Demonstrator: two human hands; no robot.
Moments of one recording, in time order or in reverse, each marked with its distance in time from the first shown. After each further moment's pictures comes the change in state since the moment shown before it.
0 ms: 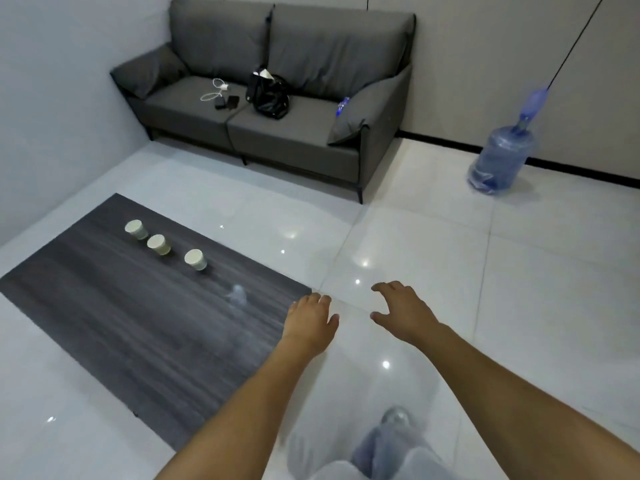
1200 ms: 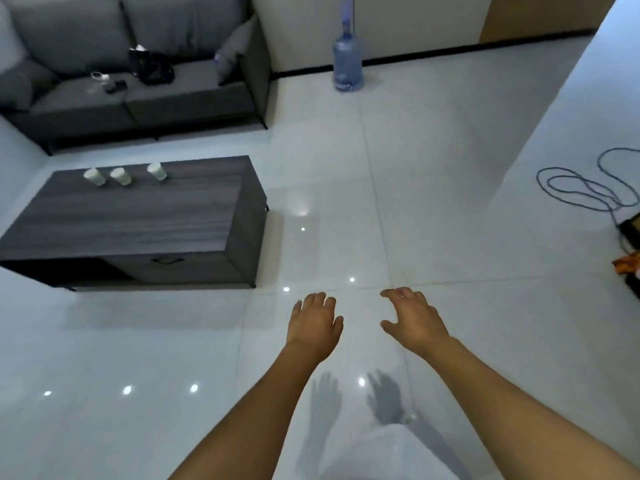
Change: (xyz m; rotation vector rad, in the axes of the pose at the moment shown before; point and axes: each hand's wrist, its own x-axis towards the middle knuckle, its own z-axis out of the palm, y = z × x) left_hand -0.791 -0.081 0.270 0.222 -0.102 0.458; right_hand -0.815 -0.156 0.435 0.205 0.143 0.441
